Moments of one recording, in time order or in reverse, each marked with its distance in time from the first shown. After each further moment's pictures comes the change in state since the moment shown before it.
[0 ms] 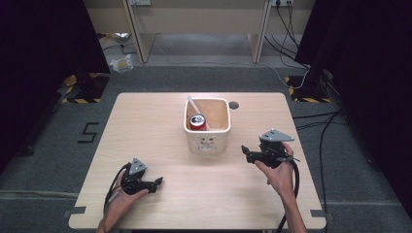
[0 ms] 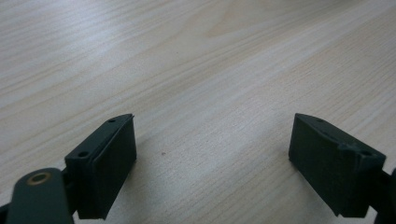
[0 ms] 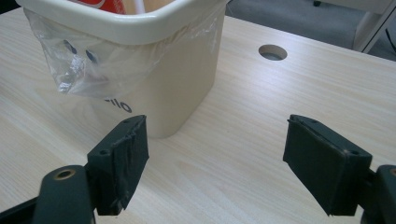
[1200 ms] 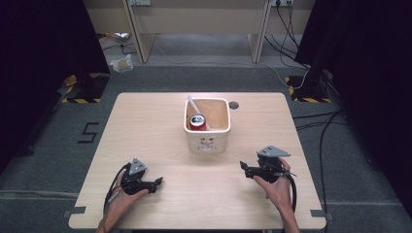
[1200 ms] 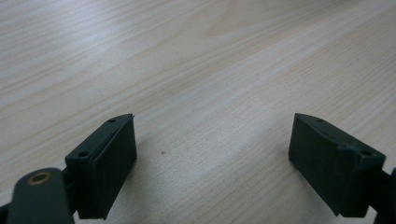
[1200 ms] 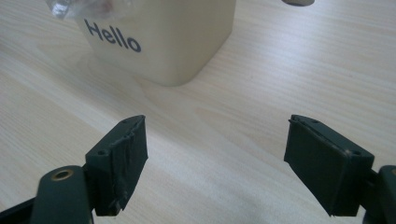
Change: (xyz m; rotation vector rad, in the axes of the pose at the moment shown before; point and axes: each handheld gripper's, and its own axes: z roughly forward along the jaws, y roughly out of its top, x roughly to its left) left arm 0.000 0.000 -0.001 0.004 0.000 0.004; right arm 0.009 -0.052 0.012 0.059 0.041 0.040
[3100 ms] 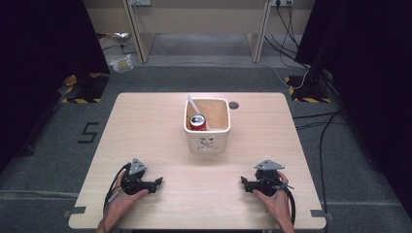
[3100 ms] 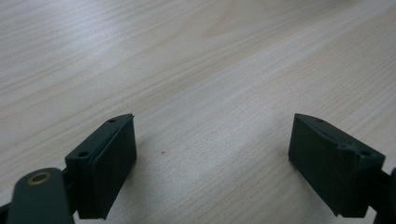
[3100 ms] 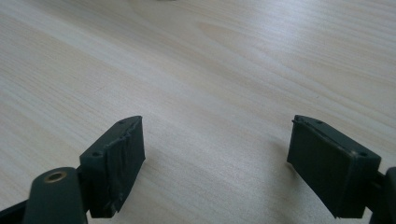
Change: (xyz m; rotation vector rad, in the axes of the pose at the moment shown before) left arm 0.000 0.000 0.000 -0.003 -0.001 -0.002; right arm 0.011 -0.044 0.009 0.127 -0.045 -0.007
